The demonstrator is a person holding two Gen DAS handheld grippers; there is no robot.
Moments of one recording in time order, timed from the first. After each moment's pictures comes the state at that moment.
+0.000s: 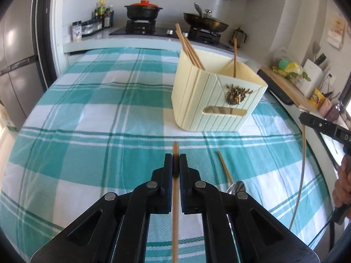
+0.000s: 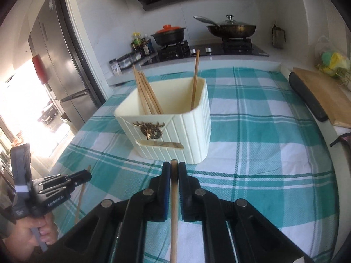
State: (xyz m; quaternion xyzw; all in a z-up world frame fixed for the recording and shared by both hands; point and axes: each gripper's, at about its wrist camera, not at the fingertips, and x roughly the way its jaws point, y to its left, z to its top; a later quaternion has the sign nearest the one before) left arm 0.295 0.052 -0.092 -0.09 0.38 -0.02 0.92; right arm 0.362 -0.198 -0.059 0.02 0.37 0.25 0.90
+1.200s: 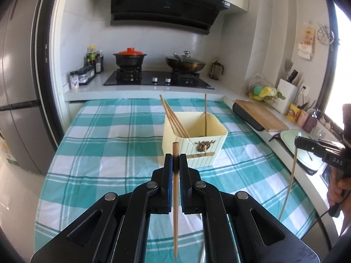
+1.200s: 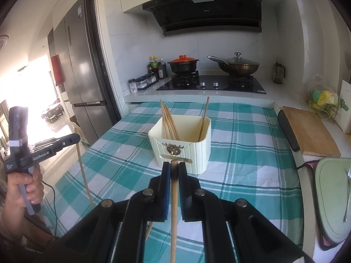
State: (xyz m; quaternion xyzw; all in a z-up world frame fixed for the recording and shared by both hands) left arm 0.241 0.068 0.020 -0.06 0.28 -0.06 0.96; right arm 0.282 -0.219 0.023 -0.02 0.30 0.27 0.92
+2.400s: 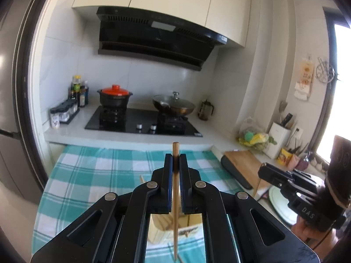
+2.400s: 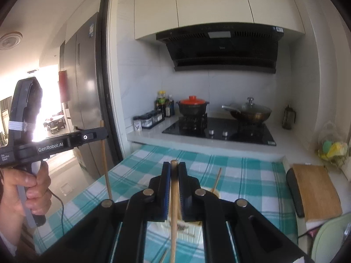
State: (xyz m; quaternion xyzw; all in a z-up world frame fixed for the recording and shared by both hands) left arm 0.362 0.066 0.135 -0.10 0.18 -0.09 0.97; right arm 0.377 -0.145 0.112 -0.03 0.16 0.28 0.95
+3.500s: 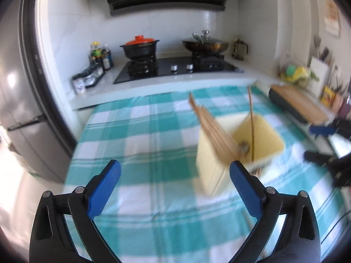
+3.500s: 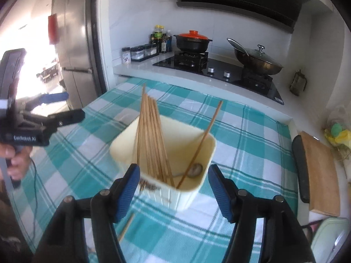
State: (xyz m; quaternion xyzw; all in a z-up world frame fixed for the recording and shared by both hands) left arm 0.354 0.077 0.003 0.03 0.34 0.01 0.94; right arm 0.406 -0.141 -0.015 -0.18 0.36 0.27 0.88
